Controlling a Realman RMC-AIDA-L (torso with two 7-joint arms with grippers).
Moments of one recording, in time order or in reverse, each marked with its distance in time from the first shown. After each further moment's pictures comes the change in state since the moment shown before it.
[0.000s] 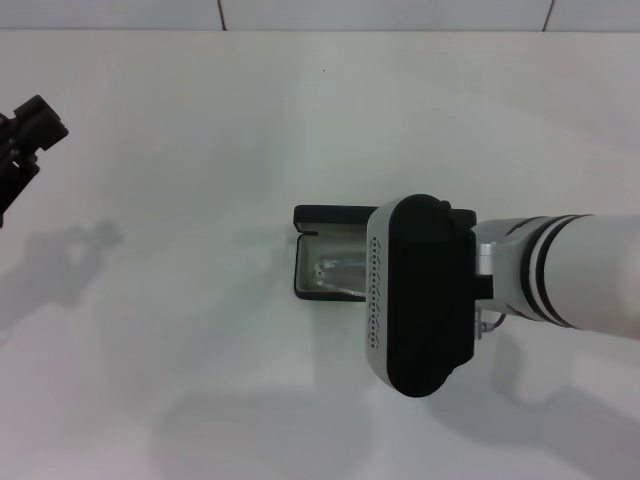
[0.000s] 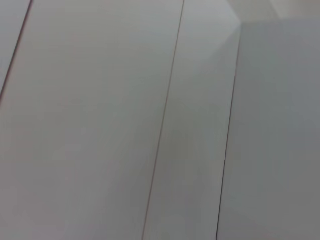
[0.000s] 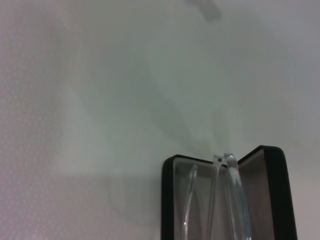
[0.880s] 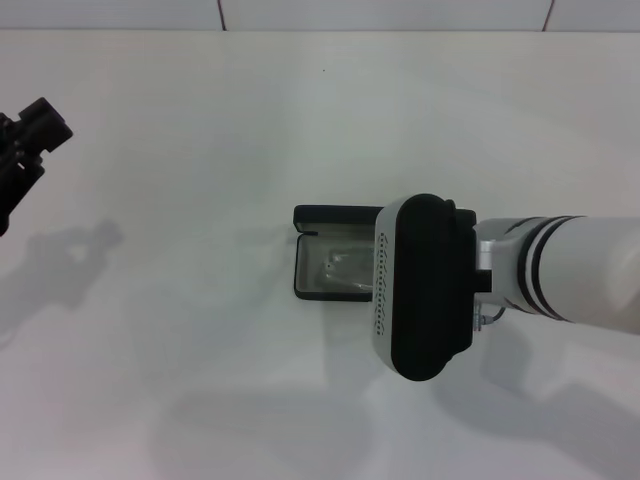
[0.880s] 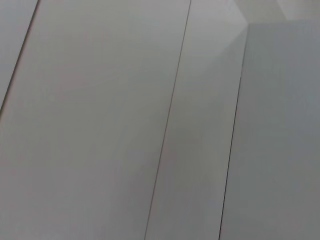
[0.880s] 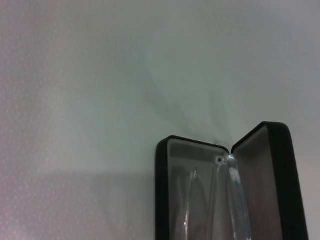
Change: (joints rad) left arm 0.000 -0.009 -0.001 -0.012 -0.001 -0.005 0.002; right arm 0.007 0.000 0.008 0.111 -0.004 0.103 0.005
